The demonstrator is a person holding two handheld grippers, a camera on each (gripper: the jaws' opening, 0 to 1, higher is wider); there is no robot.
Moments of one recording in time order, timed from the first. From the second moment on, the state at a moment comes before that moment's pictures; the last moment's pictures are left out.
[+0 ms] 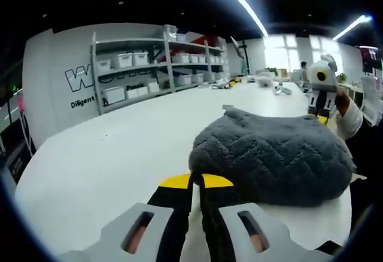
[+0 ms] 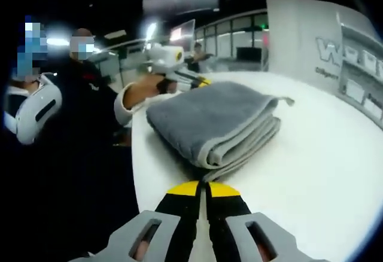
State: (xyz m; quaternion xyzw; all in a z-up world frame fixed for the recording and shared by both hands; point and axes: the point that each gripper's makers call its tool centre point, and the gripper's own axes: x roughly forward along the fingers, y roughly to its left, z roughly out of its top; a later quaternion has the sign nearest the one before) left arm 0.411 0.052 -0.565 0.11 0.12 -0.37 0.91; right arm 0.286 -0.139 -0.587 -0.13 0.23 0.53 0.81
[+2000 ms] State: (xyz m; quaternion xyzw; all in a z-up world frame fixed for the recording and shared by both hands) left arm 0.405 0.055 -0.553 0.12 0.07 -0.37 0.92; right arm 0.283 -0.126 -0.566 -0.20 0.15 0.54 0.80
